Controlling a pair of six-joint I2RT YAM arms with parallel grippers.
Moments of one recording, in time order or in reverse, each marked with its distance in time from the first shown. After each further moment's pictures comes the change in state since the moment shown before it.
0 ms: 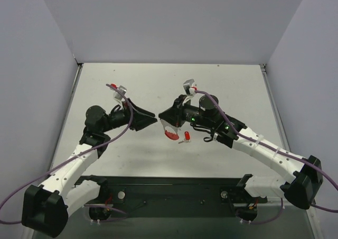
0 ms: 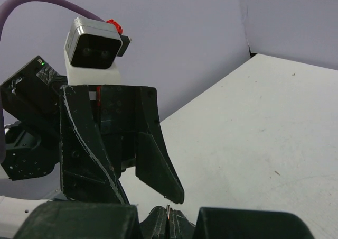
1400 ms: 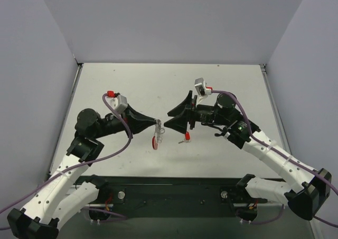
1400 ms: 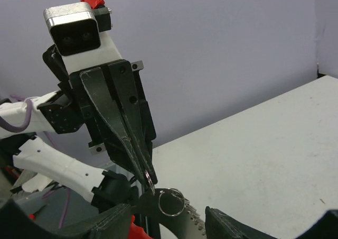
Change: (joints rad) left arm -0.140 -0.167 0.173 -0.375 -0.053 0.484; right arm -0.123 -0.108 -0.031 0.048 -0.353 -0.042
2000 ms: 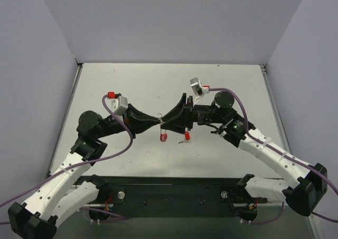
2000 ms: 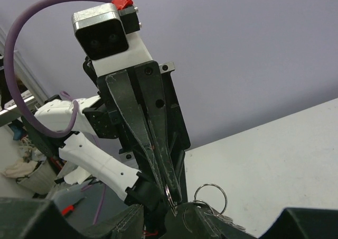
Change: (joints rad) left arm -0.050 0.002 -0.037 0.174 -0.004 -0.032; right arm 0.018 0.037 0.001 0.114 -0.156 0.095
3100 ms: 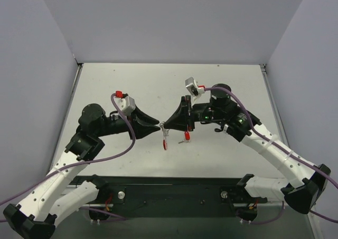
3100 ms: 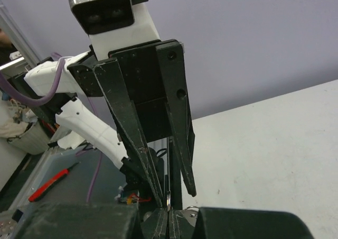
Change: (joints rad) left arm -0.034 0.008 0.125 -0.325 -0.006 0.152; right arm 0.010 0.034 0.180 -0.369 -0.036 -0.227
